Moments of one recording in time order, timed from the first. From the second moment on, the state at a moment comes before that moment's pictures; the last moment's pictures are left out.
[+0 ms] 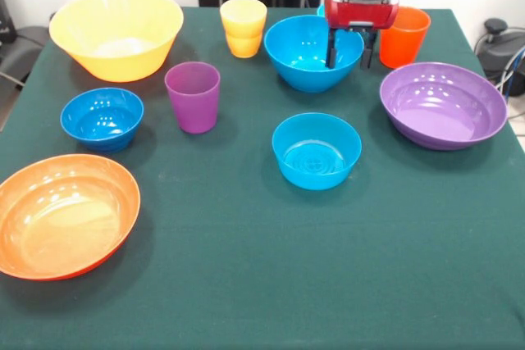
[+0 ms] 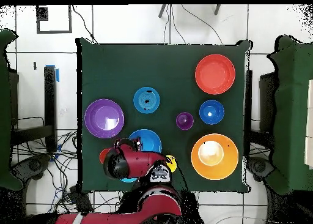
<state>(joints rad) -0.02 -0.51 -0.05 2.01 -0.06 -0.13 1.74</state>
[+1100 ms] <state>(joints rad) -0.01 -0.45 -0.07 2.02 -0.06 -0.18 1.74</state>
